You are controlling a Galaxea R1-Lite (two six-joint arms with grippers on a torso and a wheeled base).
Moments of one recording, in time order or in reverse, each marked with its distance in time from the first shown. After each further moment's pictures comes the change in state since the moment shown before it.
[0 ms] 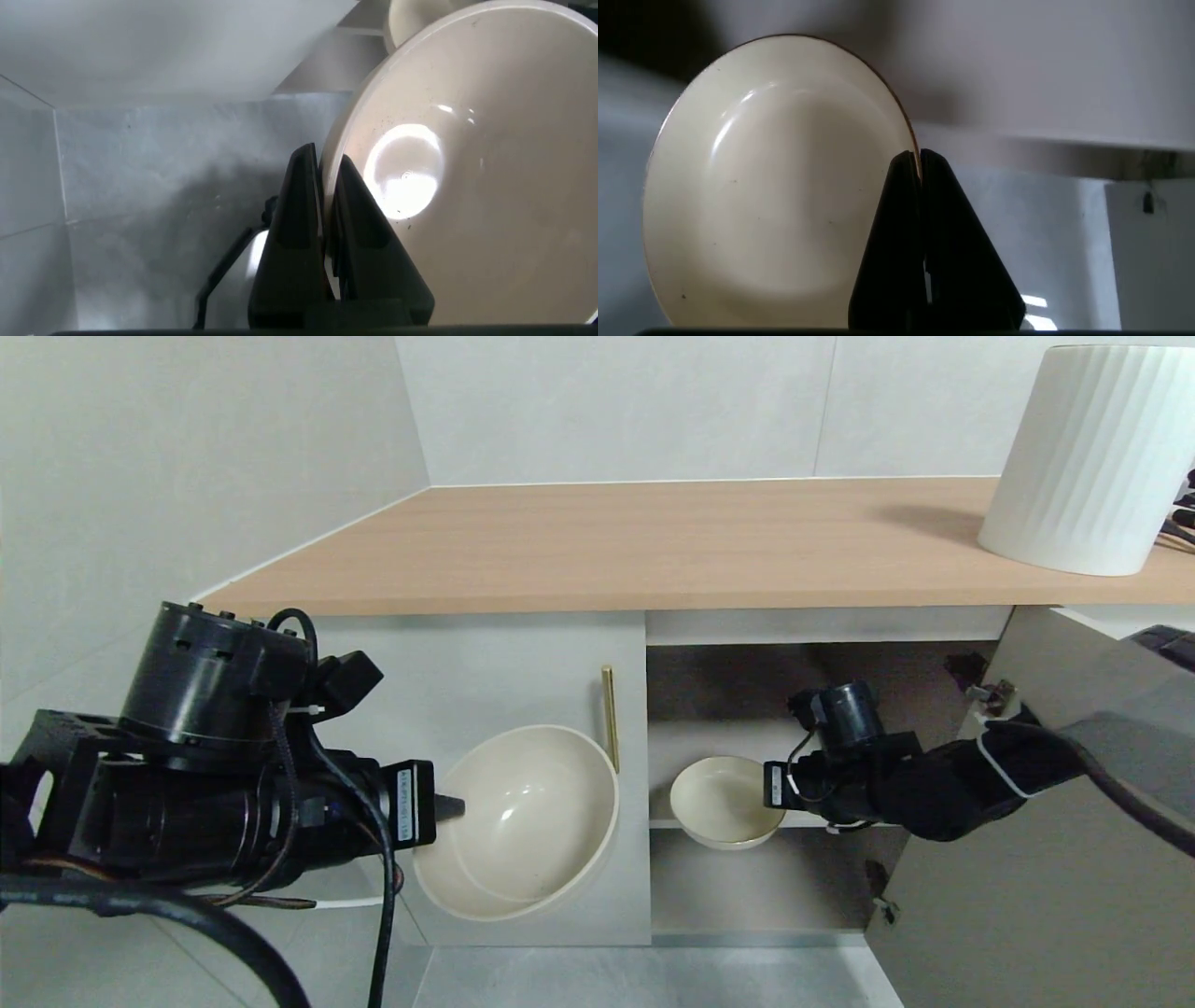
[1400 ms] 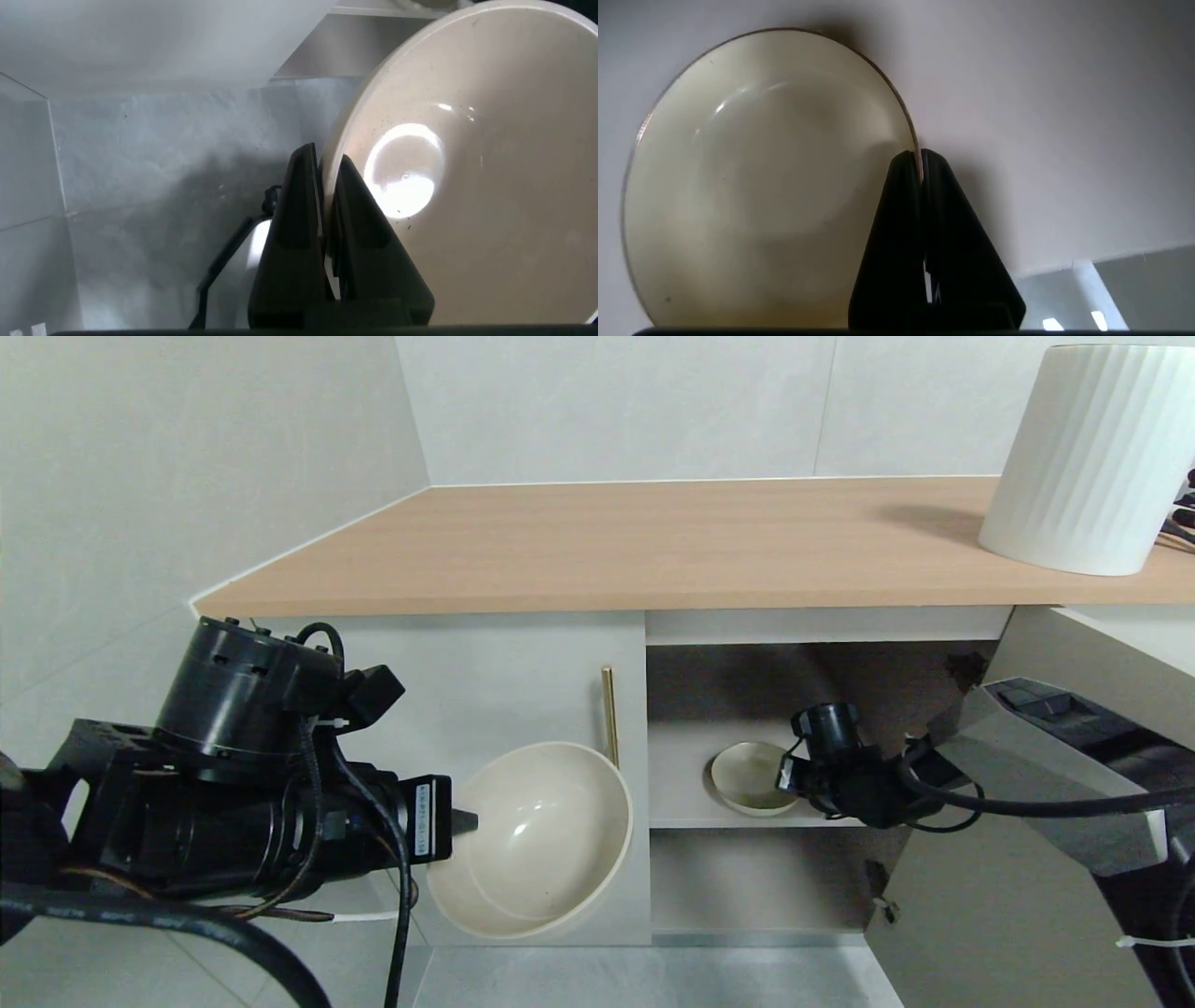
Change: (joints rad) left arm -0.027 0.024 0.007 0.001 0.002 -0.001; right arm -0.129 0.331 -0.308 -0.039 -0.198 0.131
